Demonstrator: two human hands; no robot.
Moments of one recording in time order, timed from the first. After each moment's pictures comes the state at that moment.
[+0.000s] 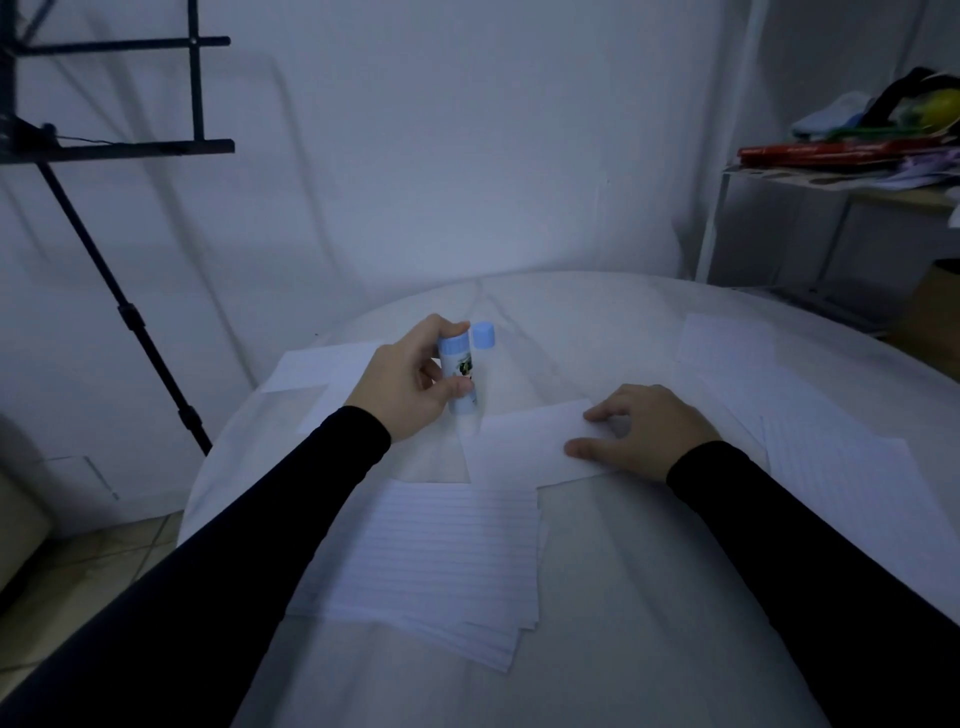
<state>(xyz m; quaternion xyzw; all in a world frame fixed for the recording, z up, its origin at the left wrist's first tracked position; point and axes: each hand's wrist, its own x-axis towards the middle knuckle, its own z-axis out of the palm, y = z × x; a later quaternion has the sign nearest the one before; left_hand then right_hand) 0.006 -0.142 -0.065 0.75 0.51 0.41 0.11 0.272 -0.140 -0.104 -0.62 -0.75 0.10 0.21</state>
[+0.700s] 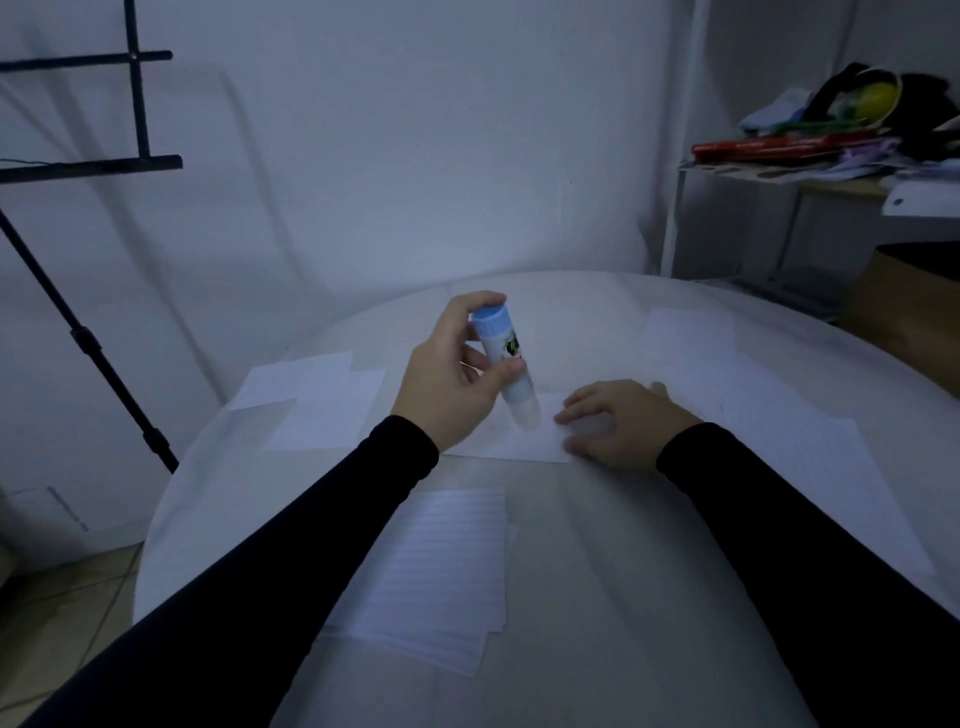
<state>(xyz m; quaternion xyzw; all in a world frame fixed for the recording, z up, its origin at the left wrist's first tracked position) 0.083 -0.154 -0.054 0.73 0.43 0.50 0.17 0.288 -0.138 -0.094 -0.60 -0.77 0.14 0.14</state>
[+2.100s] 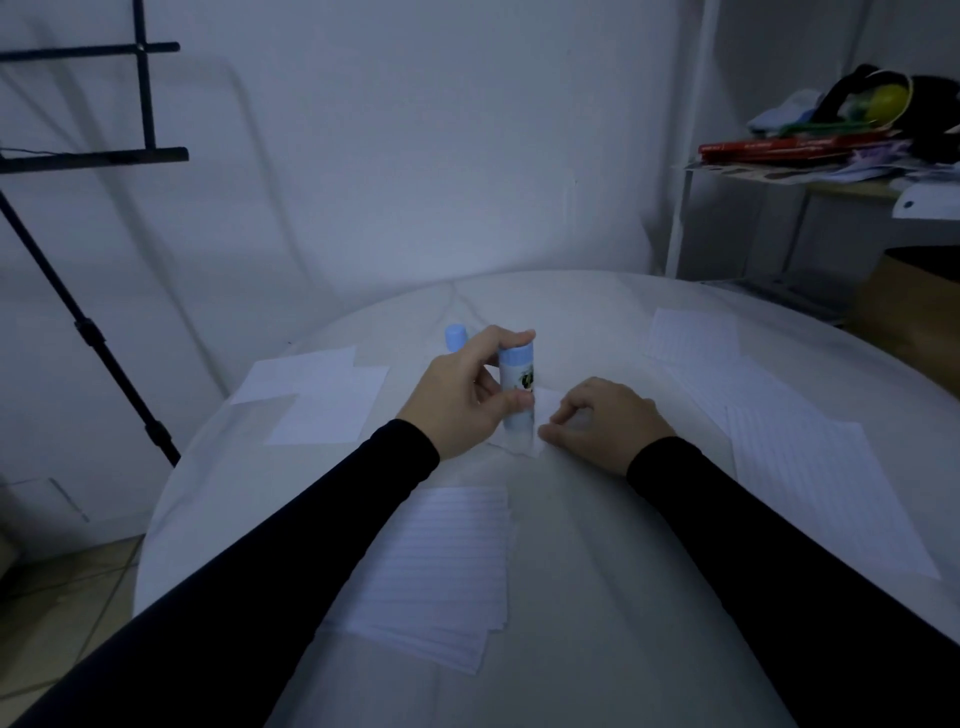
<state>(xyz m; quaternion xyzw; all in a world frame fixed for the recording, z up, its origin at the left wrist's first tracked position) 0.076 -0.148 -0.070 0.79 0.42 0.42 0.16 0.262 -0.142 -0.098 -0.63 -0.73 0.12 0.23</state>
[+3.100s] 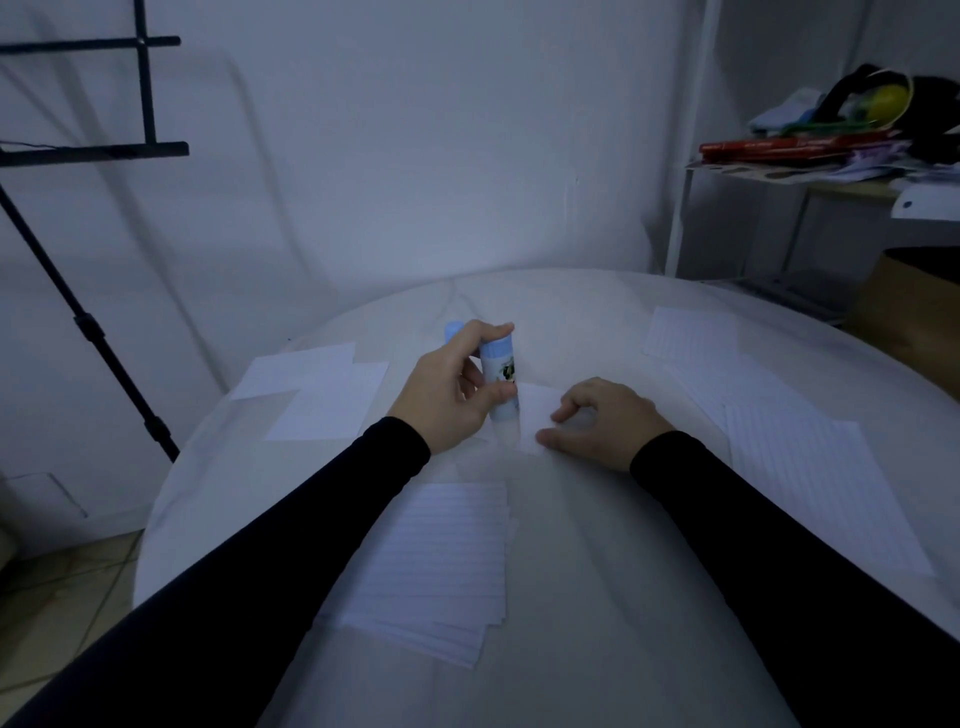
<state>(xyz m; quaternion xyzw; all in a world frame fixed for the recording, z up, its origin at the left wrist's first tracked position) 0.067 -0.142 -0.076 0.77 0.43 0.44 0.15 0.268 -0.140 -0.103 -0.62 -0.73 0.17 0.23</state>
